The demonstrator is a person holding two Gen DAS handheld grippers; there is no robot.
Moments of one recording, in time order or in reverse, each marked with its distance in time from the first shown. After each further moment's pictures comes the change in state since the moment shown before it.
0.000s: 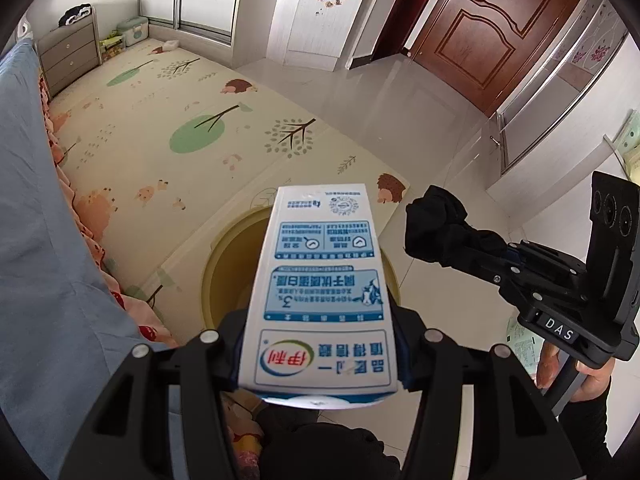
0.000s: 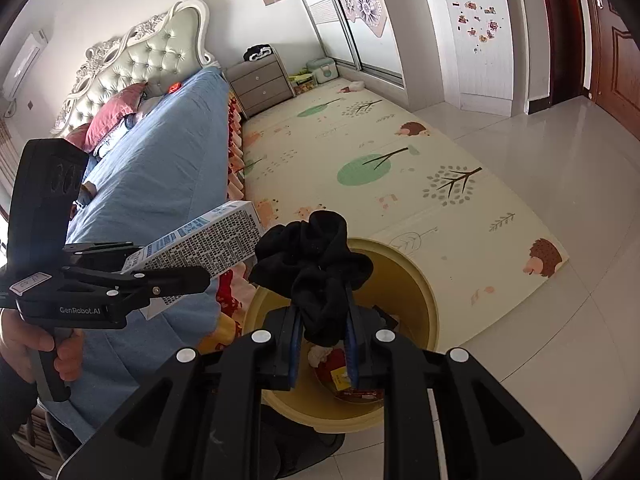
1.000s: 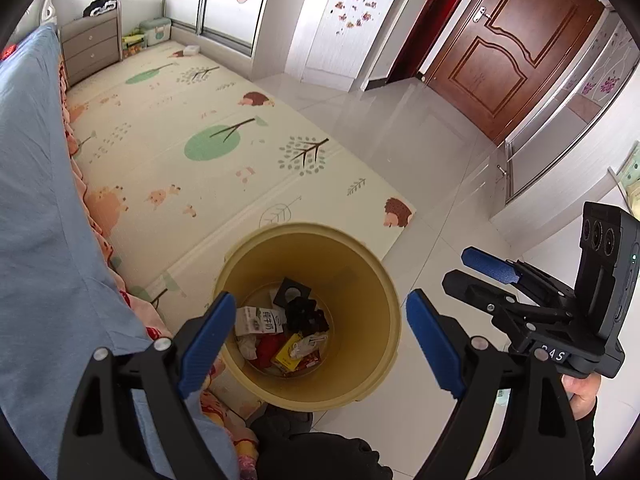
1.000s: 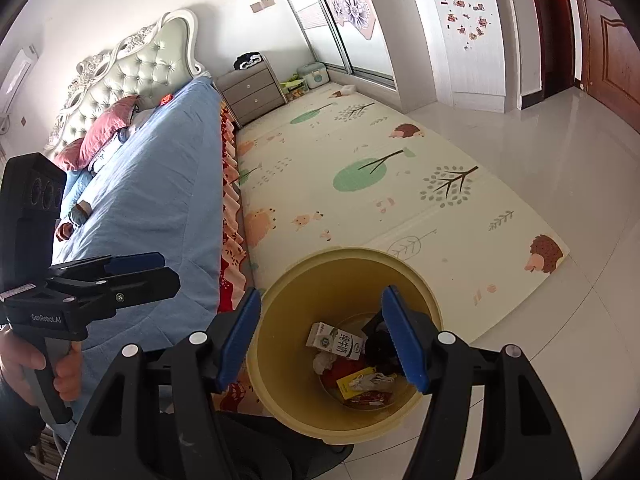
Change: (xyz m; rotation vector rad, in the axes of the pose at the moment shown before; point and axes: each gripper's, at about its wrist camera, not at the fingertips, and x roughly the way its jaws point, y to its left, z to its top) left arm -0.023 0.009 0.006 -0.071 -0.089 0.010; right arm -0.004 0.006 0.014 0.040 -0.032 -0.003
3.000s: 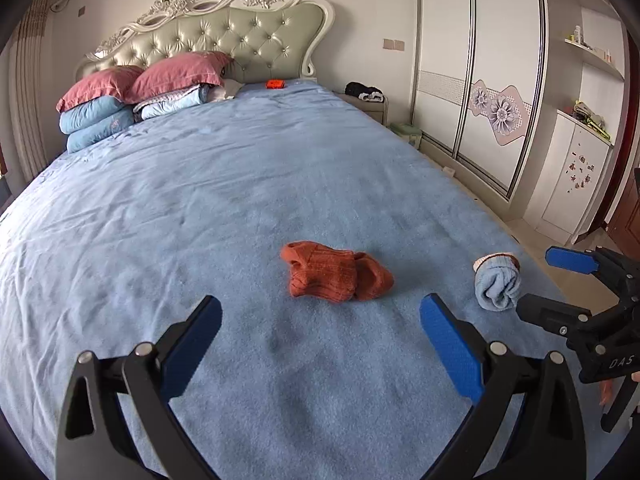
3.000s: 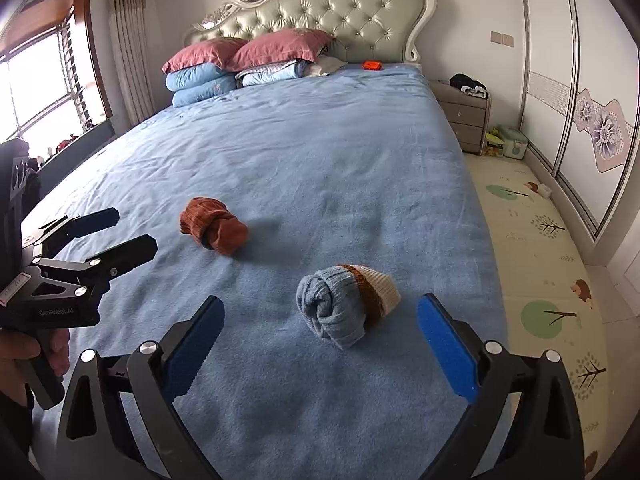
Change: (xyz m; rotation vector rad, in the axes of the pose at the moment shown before) left arm -0.306 0.383 -0.093 -0.342 -0.425 0.655; right arm 0.182 0.482 0.077 -0.602 0.035 0.257
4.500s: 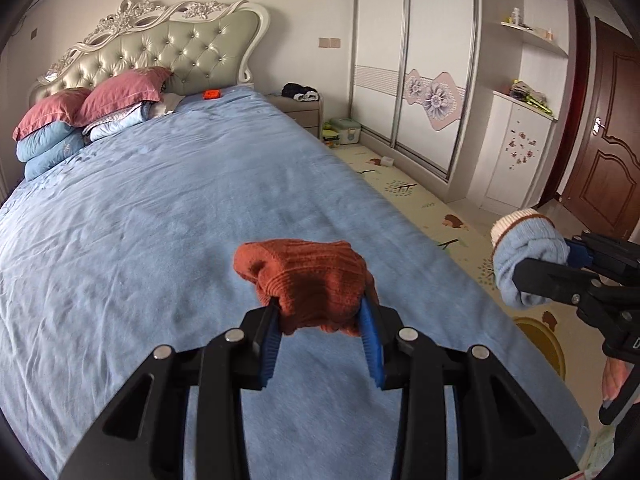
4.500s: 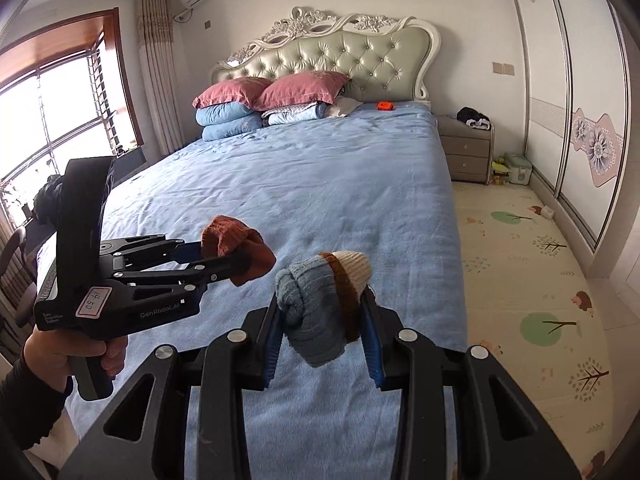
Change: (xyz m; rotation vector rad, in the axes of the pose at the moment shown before) left arm -0.082 -0.087 -0.014 0.120 -0.004 -0.188; right arm -0.154 0.004 -0.039 -0.014 -0.161 0.079
